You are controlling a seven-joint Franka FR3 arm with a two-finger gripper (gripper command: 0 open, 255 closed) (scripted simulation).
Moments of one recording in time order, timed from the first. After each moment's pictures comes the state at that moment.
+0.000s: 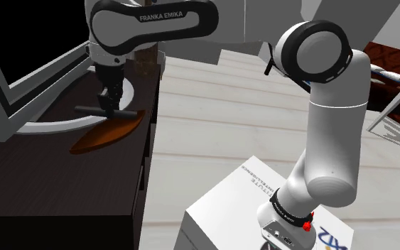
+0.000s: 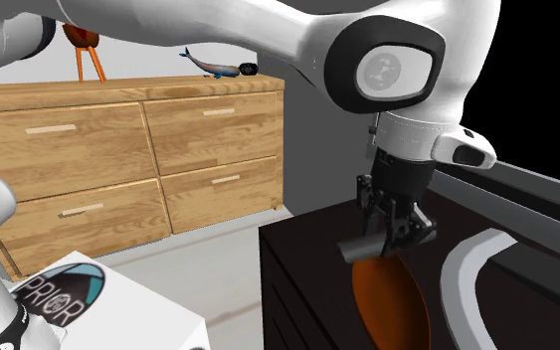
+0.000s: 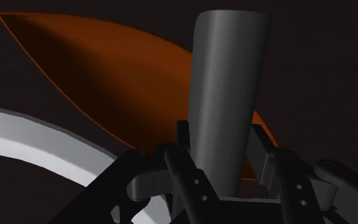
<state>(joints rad) 0.27 0.44 0.31 -1.48 -0.06 1.86 -0.26</state>
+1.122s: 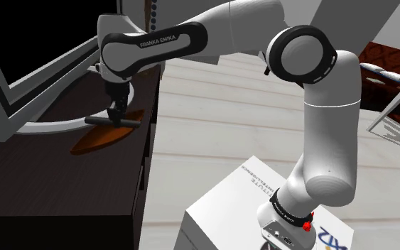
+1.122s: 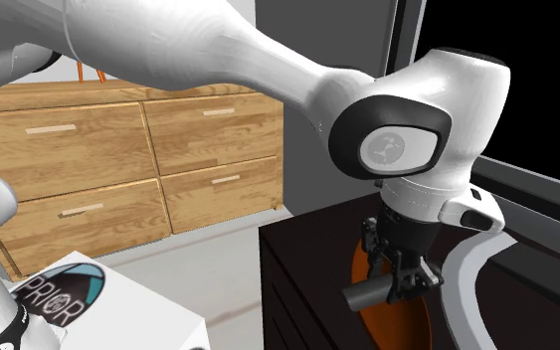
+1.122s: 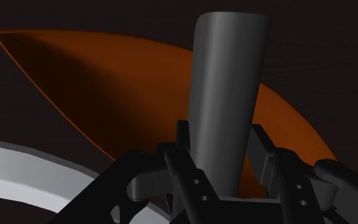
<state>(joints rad) 0.24 0.50 0.29 -1.55 -0.07 1.99 -0.31</state>
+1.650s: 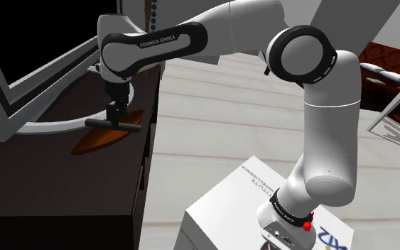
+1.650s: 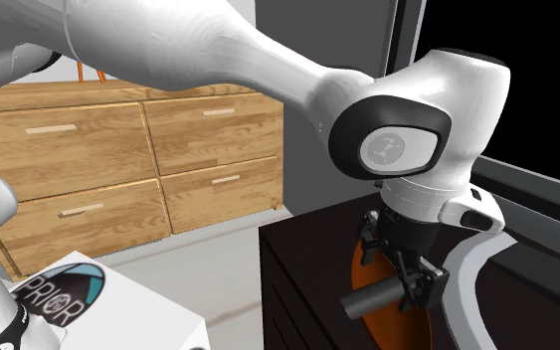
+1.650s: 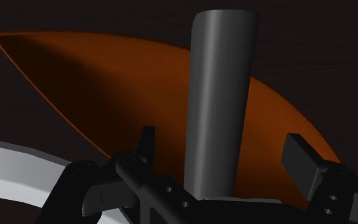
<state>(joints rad) 0.24 0.50 0.29 -1.55 -0.07 1.99 -0.31</state>
